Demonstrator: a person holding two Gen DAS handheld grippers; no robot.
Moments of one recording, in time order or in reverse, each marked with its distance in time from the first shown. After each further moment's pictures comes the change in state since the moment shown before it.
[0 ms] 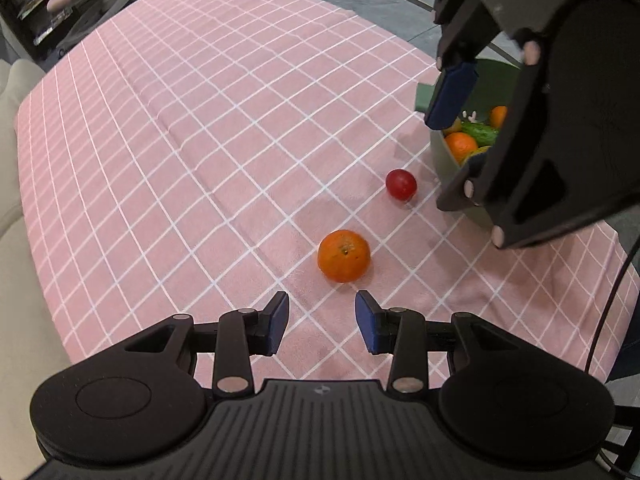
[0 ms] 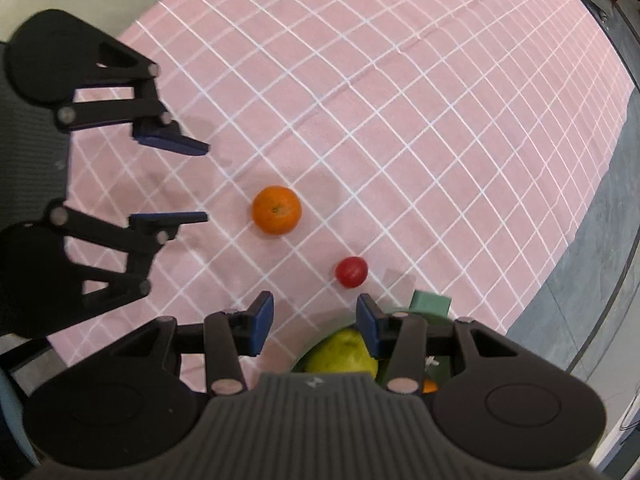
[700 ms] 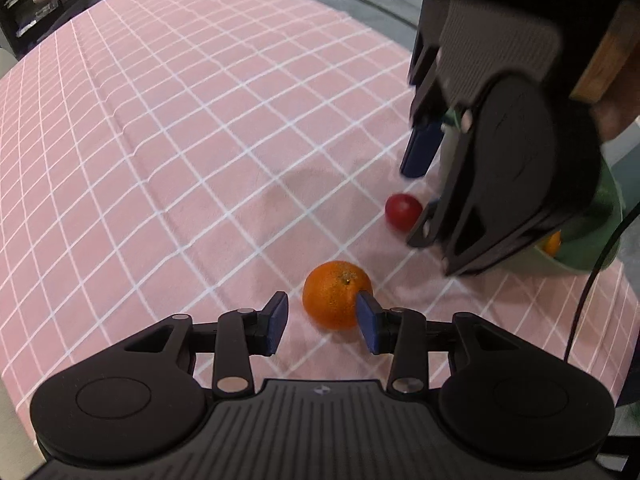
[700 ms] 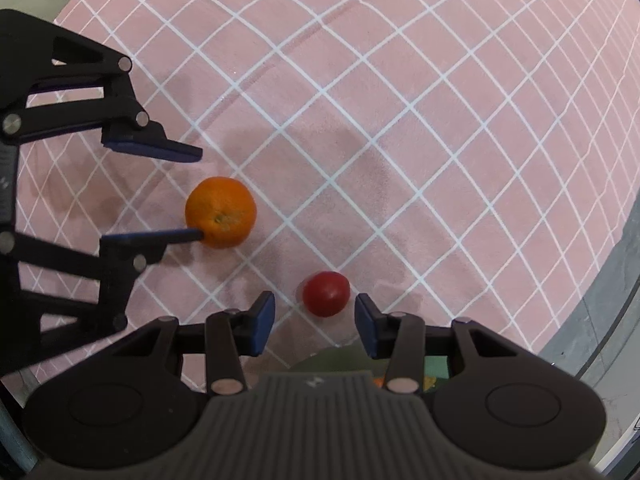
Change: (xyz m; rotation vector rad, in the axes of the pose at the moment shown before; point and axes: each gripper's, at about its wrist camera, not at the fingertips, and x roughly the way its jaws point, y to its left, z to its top) left arm 0.058 0.011 0.009 -0.031 -0.084 -0.110; right arm 0.085 -0.036 0.015 0.025 0.081 0.066
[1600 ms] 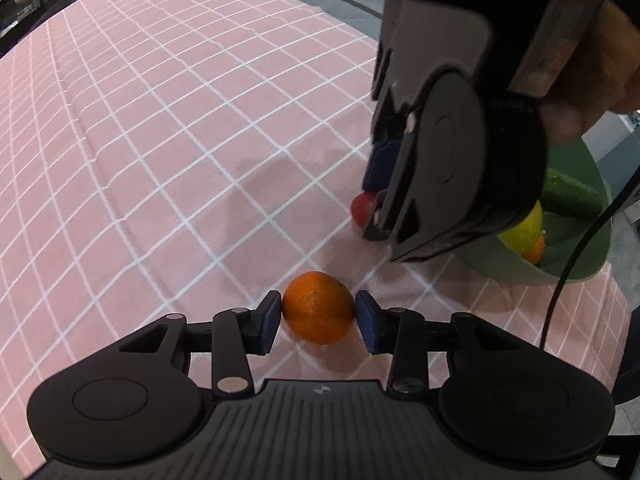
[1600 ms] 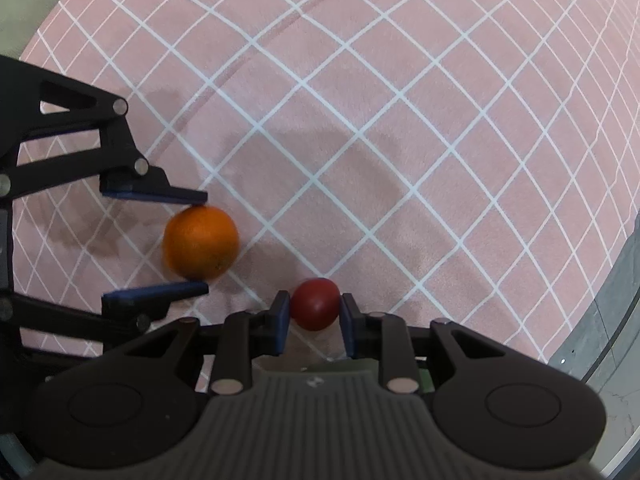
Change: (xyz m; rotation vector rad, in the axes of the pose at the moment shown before) left arm 0.009 -0.014 0.003 0.014 0.019 -0.047; right arm 0.003 -0.015 -0.002 0.029 -0.018 0.013
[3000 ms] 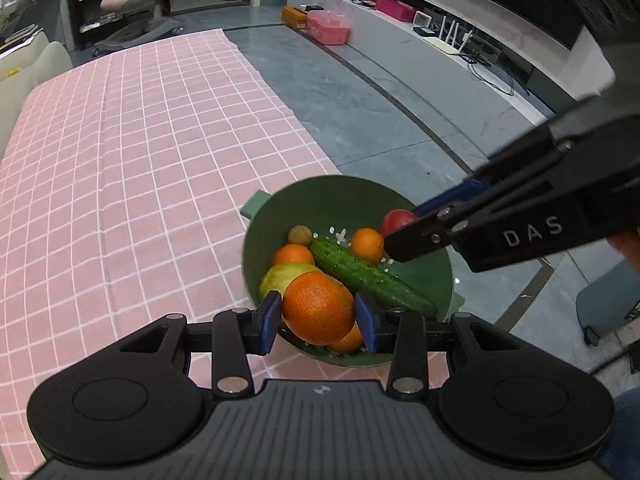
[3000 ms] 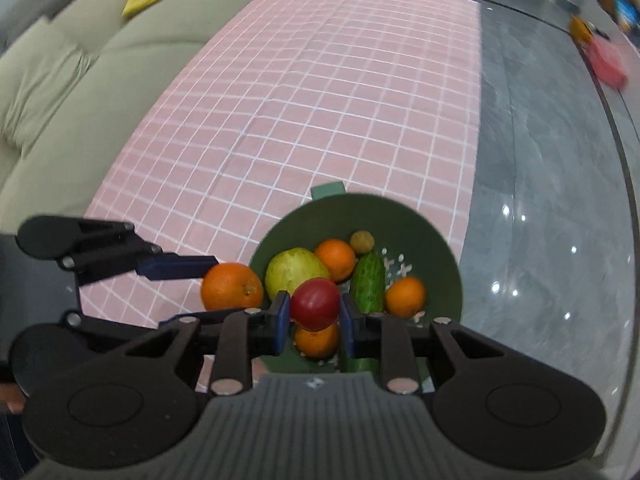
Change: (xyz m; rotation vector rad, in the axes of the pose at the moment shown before) left arm -0.098 -0.146 0.007 -0.255 -0.258 0.097; right arm -0.125 -0.009 -0.243 0.447 -0.544 0.077
